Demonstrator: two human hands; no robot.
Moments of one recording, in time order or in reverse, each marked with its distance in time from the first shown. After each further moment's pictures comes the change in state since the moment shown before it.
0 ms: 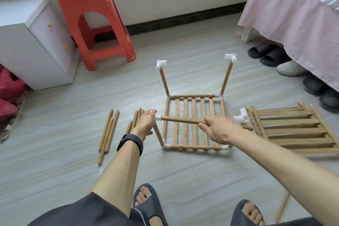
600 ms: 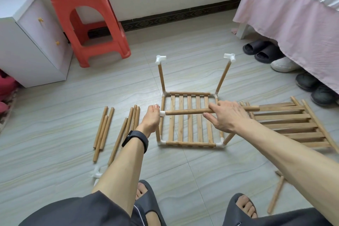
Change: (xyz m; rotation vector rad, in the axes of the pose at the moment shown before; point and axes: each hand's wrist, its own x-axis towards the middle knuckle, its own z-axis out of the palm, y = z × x) left_hand -0.016 0.010 0.030 0.130 -0.027 0.139; right_hand -0.005 0.025 -0.023 -0.216 0.201 -0.005
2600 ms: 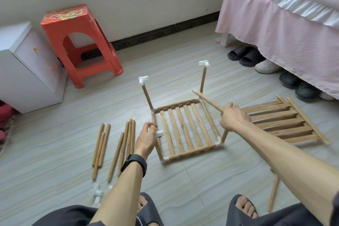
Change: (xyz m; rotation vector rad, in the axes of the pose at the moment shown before) left_hand -0.045 -0.004 0.016 0.061 0.100 0.052; right_hand -0.024 0.031 -0.008 0.272 -0.138 0.664
